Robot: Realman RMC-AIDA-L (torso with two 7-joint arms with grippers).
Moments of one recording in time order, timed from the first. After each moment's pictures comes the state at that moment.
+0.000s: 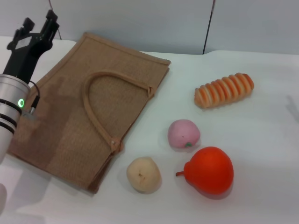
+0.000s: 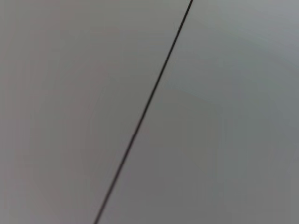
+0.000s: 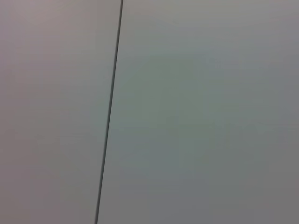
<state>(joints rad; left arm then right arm) -0.62 -2.03 -0.02 -0.12 -1.83 -1.29 2.57 0.61 2.02 -0.59 0.00 -0.87 -1.33 0.24</state>
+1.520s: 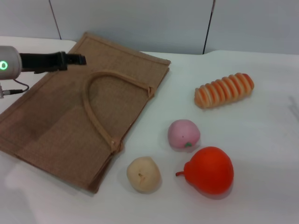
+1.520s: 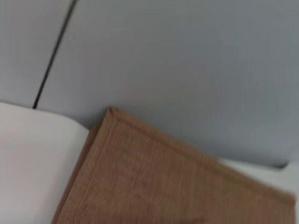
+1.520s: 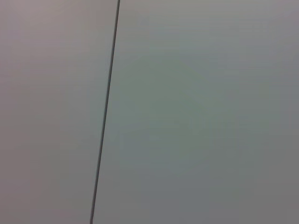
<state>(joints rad) -0.82 -2.02 0.19 0.70 -0.54 -1.17 0.96 0.61 2.02 -0.59 0.00 -0.88 -1.33 0.24</state>
